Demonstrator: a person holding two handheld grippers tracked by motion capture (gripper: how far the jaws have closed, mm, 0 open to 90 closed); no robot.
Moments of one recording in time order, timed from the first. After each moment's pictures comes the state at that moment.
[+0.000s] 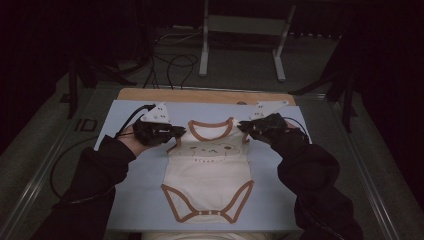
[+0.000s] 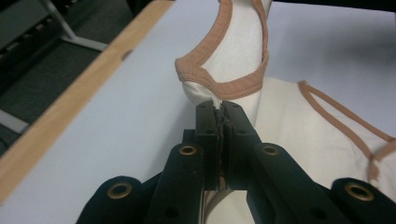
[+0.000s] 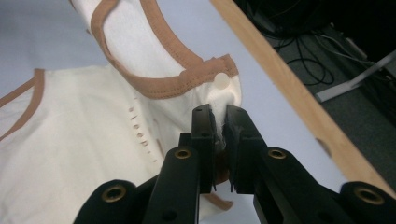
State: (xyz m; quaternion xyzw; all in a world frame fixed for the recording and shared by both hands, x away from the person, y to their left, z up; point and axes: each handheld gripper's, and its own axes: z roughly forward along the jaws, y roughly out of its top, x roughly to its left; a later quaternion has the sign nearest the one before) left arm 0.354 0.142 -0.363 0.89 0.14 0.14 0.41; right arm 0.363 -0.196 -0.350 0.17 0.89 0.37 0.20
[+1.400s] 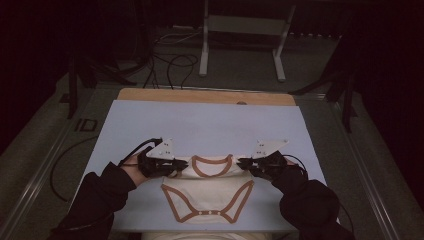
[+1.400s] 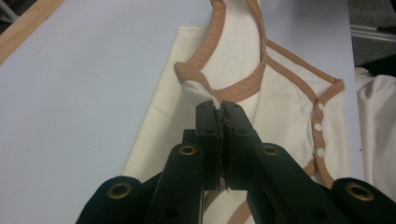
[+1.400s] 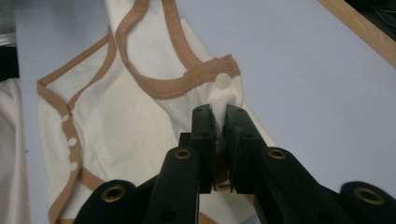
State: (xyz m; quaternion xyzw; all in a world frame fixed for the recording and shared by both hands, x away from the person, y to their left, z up) left arm 0.307 0.136 -0.416 0.91 0.10 0.08 0.39; right arm 0.304 -0.207 -0.416 0.18 0.90 0.39 0.13
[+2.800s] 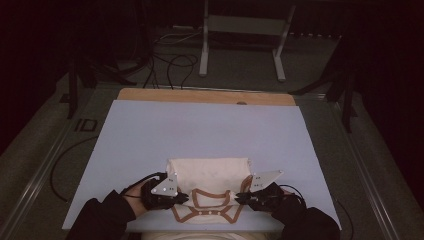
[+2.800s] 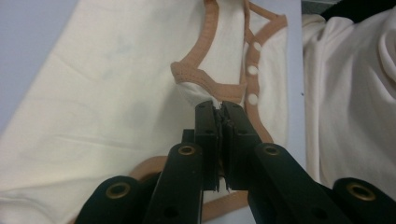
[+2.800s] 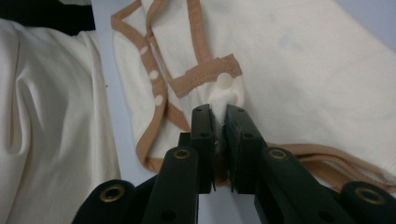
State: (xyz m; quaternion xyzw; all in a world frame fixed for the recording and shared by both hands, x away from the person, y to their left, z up) left arm 0.251 0.129 -0.472 0.93 0.07 0.04 0.36; right arm 0.251 -0.208 -0.476 0.17 0.91 0.37 0.03
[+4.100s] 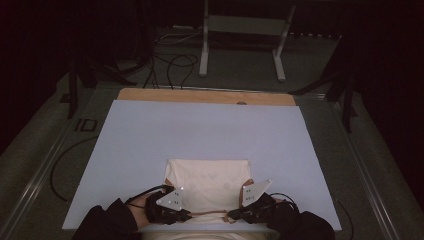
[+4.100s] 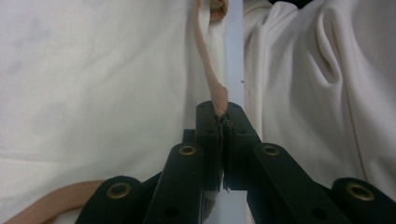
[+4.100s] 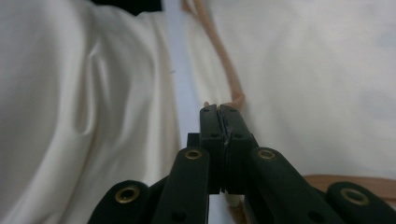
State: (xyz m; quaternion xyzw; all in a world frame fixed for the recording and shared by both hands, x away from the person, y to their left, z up) left arm 0.230 0.117 -0.487 0.94 0.04 -0.03 0.35; right arm 0.232 -0.189 -0.488 0.10 0.92 0.37 -0.05
